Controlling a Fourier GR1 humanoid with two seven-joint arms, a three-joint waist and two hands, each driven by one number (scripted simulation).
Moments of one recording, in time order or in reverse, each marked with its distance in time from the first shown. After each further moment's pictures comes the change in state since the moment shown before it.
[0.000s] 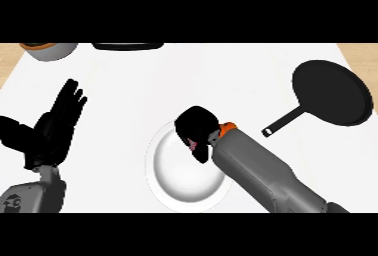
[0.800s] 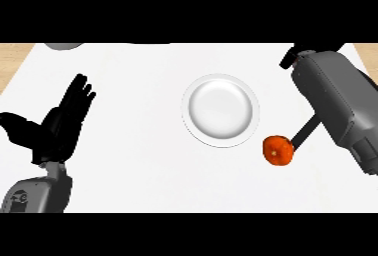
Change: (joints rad) left arm -0.031 -0.013 -0.032 -0.007 -0.002 -0.013 0.000; right arm -0.310 -0.318 -0.425 0.387 0.110 -0.360 0.937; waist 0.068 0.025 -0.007
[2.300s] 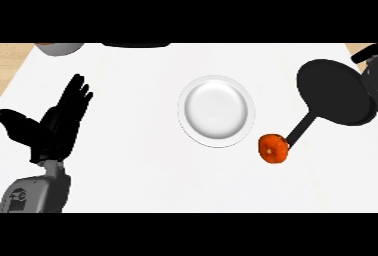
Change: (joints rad) left arm -0.007 0.005 0.017 0.020 -0.002 0.005 0.010; right arm -0.014 -0.205 -0.132 0.302 0.173 -0.402 0.022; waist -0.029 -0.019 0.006
